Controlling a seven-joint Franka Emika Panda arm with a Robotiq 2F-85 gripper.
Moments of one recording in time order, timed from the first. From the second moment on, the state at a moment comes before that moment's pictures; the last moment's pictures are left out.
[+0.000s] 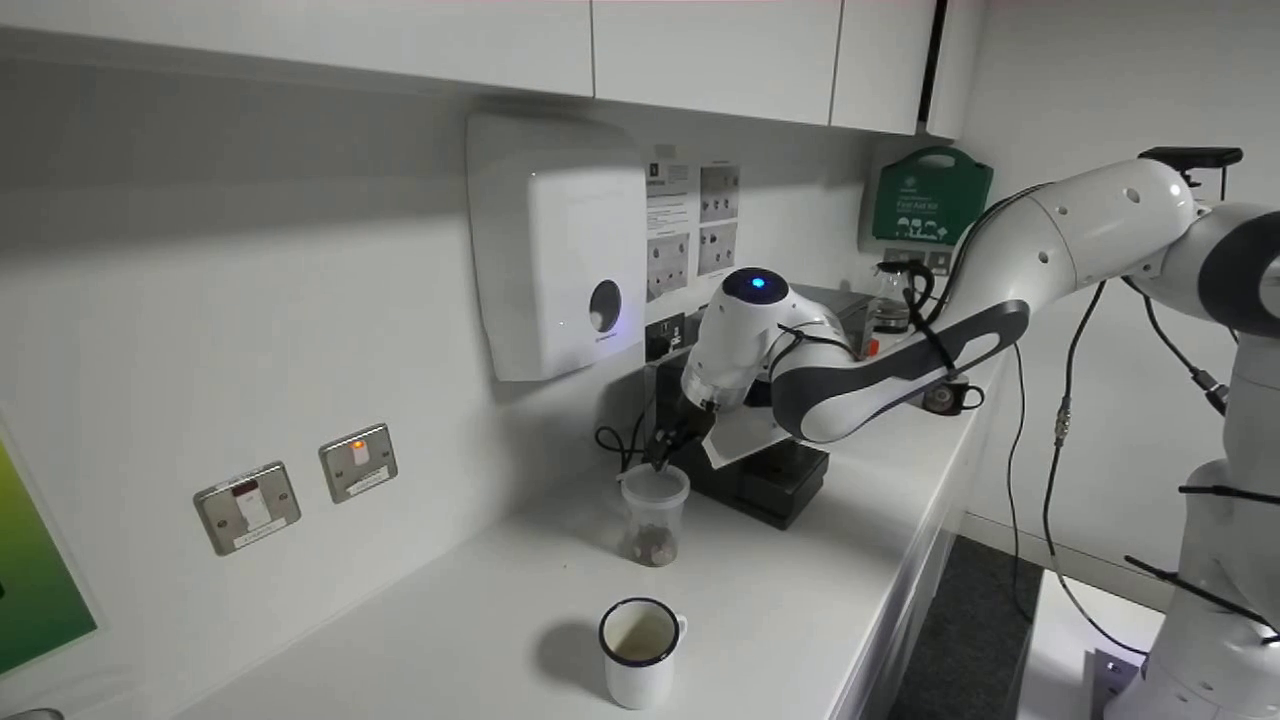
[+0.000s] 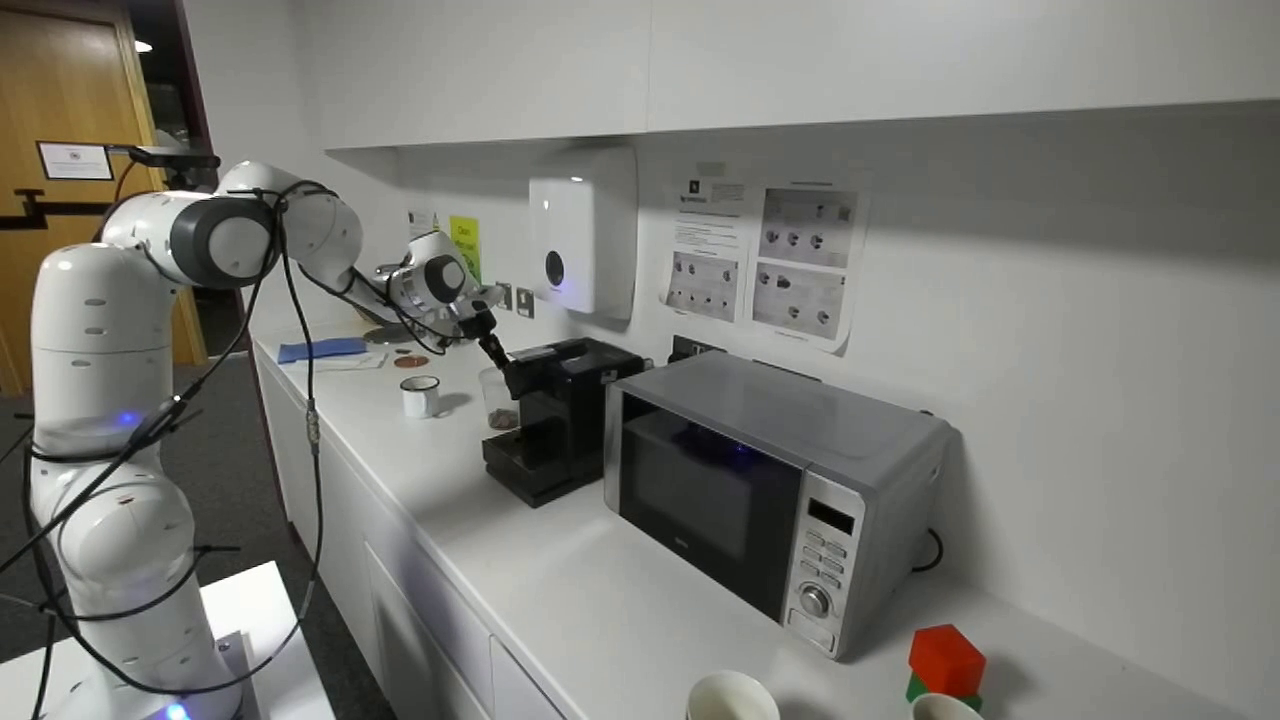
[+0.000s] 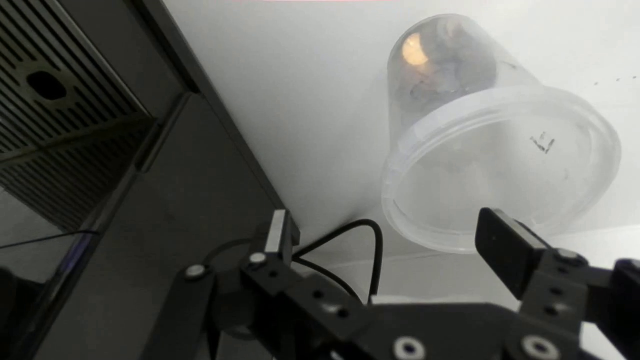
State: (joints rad) arm 0.23 0.18 0.19 -1.91 -0.51 2.37 1.00
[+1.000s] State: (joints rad) arm 0.23 0.22 0.15 -1.91 -0.44 2.36 0.95
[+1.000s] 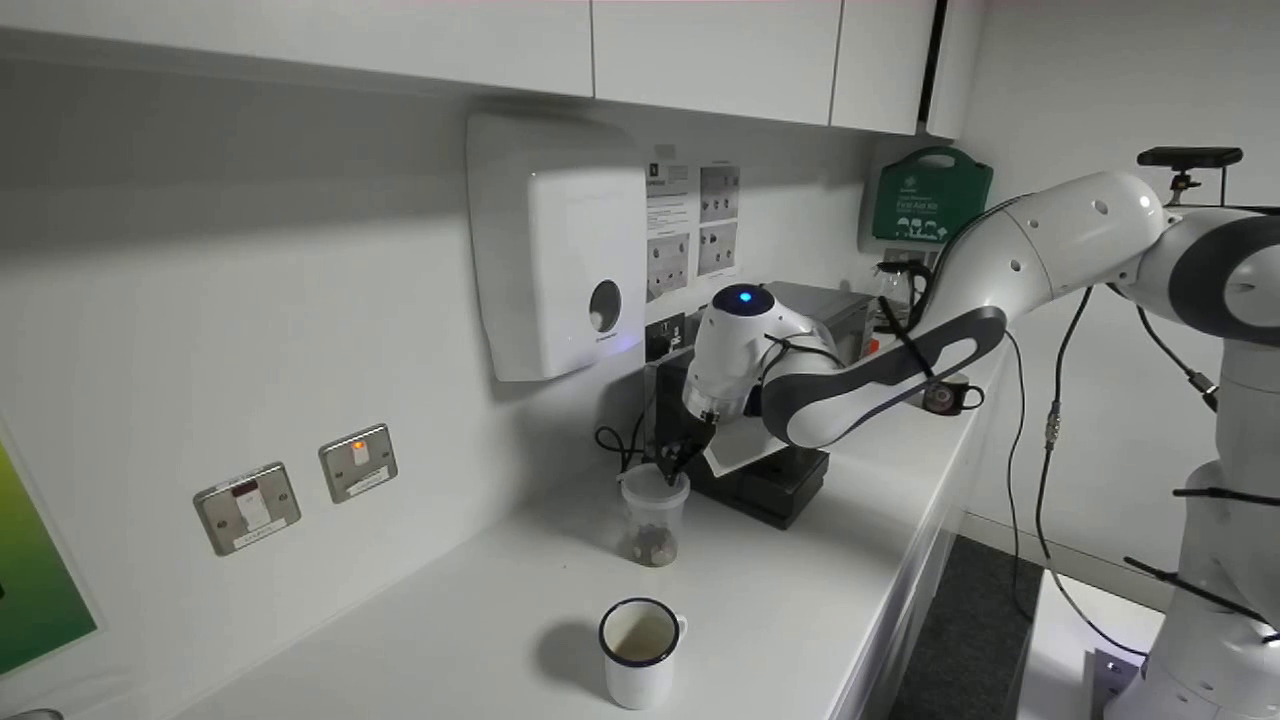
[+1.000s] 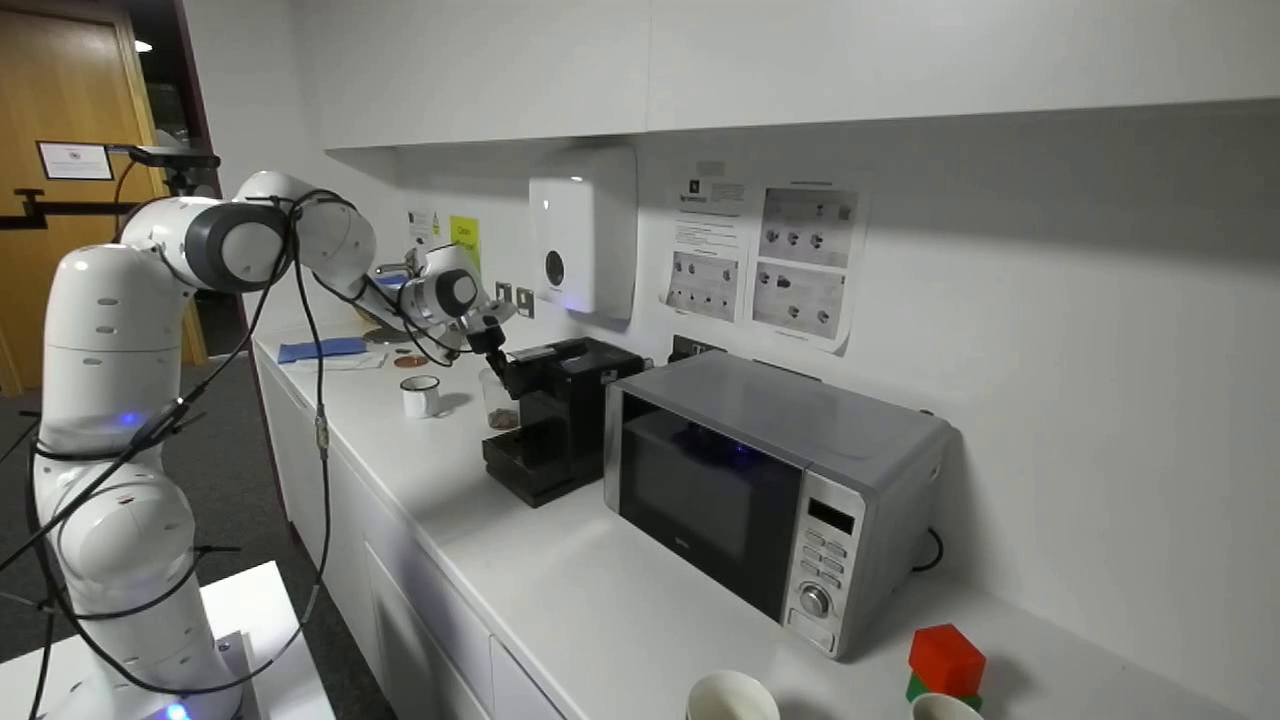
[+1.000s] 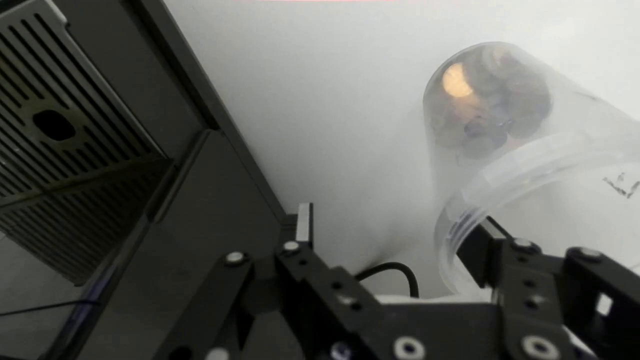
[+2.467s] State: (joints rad) arm 0.27 0.21 0.15 -1.91 -0.45 2.37 0.77
